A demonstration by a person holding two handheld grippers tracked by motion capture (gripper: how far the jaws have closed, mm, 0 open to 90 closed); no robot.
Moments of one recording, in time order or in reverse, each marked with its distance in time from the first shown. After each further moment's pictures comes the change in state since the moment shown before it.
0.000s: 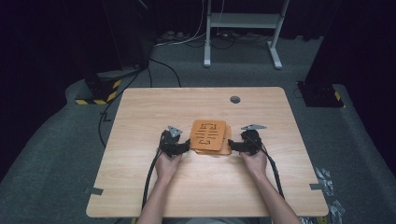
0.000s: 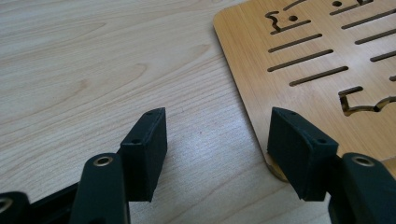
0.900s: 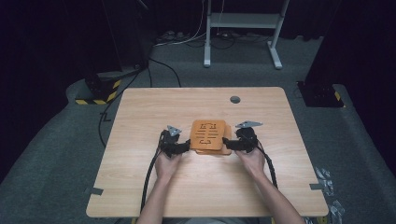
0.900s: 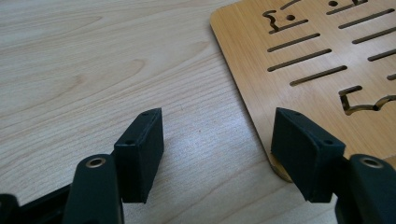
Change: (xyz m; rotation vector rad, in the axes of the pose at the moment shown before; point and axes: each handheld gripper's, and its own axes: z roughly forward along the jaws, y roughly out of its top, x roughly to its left) left arm 0.003 0.000 0.001 0.011 -0.024 -0.019; right arm 0.027 0.021 -0.020 -0.032 0.065 -0.081
